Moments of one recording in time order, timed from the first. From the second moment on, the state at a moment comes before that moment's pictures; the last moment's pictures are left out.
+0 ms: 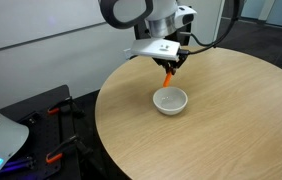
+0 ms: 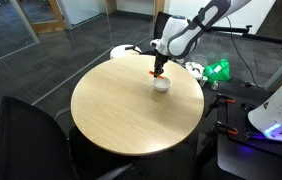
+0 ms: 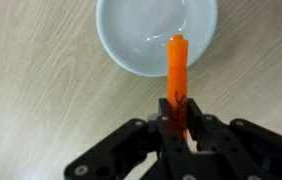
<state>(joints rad) -0.27 0.39 0.11 -2.22 0.15 2.84 -0.79</state>
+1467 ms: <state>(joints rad) 0.00 0.71 0.07 -1.77 0.01 2.39 -0.19</state>
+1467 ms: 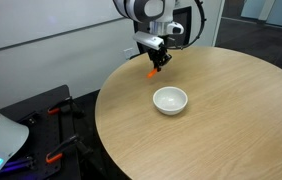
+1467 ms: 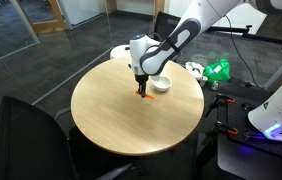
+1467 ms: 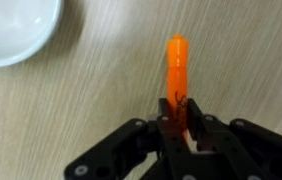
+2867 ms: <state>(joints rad) 0.08 0.69 0.04 -1.73 -0.04 2.28 -0.07</state>
